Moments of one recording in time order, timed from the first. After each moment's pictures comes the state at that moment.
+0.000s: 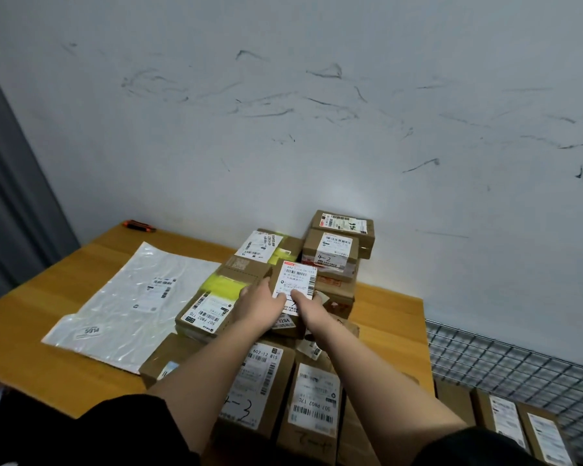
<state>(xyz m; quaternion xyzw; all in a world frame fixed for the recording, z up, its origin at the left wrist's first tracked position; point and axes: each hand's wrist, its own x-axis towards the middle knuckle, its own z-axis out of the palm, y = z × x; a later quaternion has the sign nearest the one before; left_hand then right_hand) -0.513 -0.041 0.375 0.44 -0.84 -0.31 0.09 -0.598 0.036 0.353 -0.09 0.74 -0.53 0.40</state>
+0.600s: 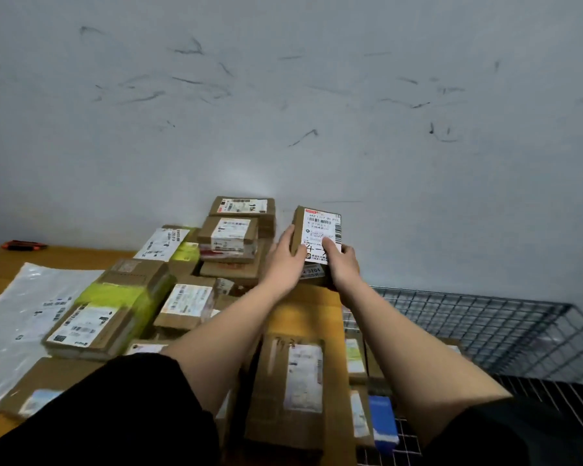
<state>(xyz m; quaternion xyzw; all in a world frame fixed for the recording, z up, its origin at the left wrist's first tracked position) -0.666 0.118 0.407 0.25 -0.83 -0.47 0.16 -0.756 0.206 0.366 0.00 0.74 -0.64 0.18</state>
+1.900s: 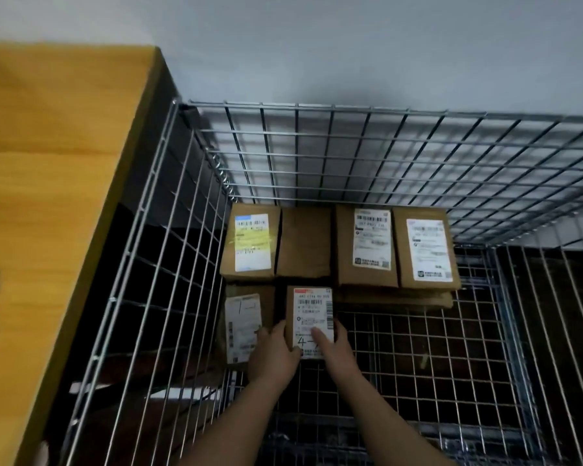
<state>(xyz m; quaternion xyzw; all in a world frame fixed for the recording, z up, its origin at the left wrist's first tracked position) -0.818 0.415 -0.100 0.39 -0.81 -0.36 -0.26 -0.867 0.525 -0.162 0.18 0.70 -0.55 0.42</state>
